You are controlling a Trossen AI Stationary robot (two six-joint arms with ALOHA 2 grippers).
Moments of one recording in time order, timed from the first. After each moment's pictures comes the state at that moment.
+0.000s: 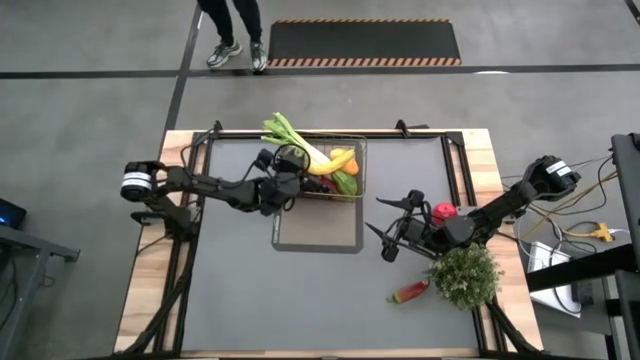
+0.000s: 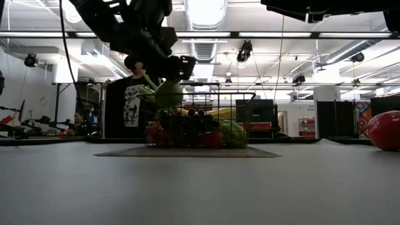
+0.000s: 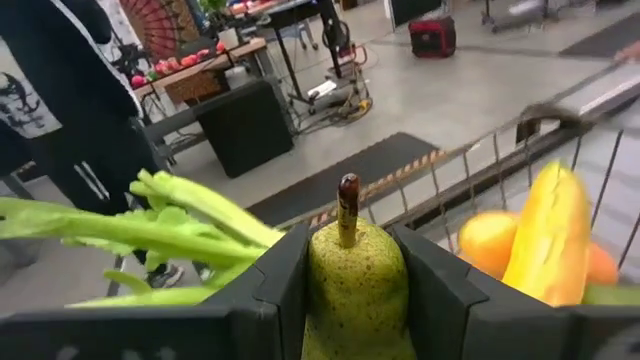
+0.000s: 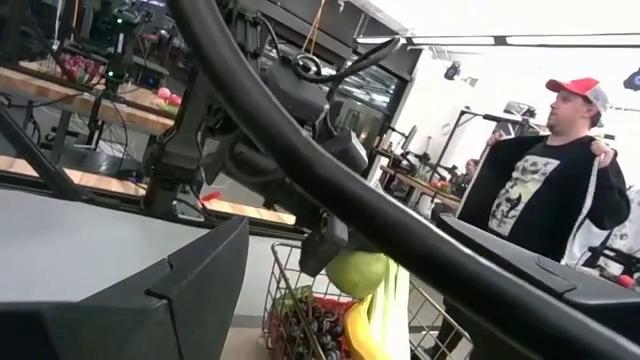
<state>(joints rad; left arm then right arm) 0.10 1.58 0.86 0.37 -1.09 -0.10 0.45 1.29 0.40 1.15 0.81 -0.58</state>
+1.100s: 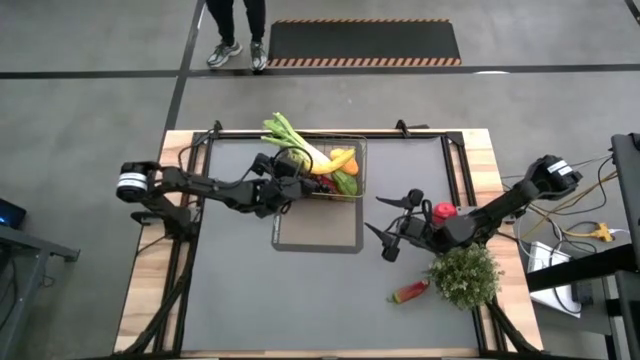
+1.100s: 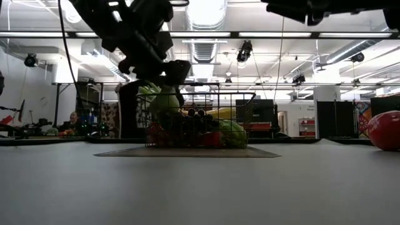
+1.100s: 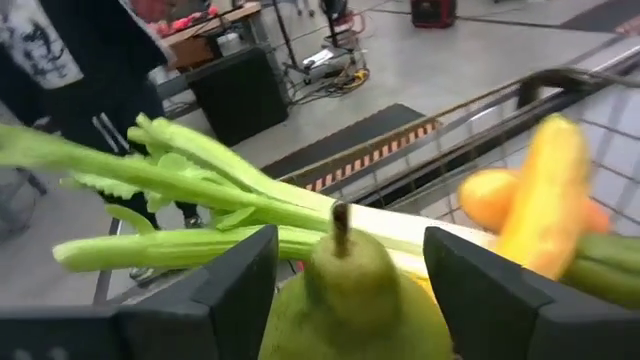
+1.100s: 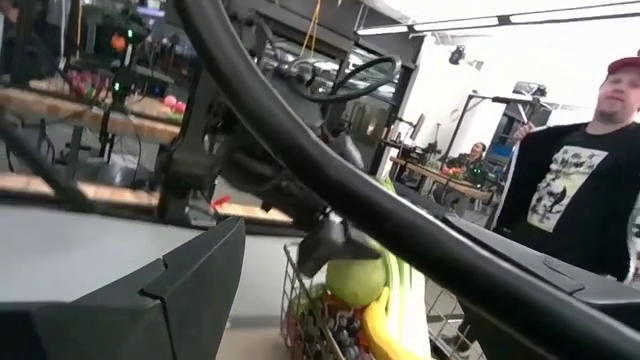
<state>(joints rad) 0.08 1.55 0.86 0.16 -1.07 -0.28 0.45 1.27 0.41 1.10 0.81 -0.48</state>
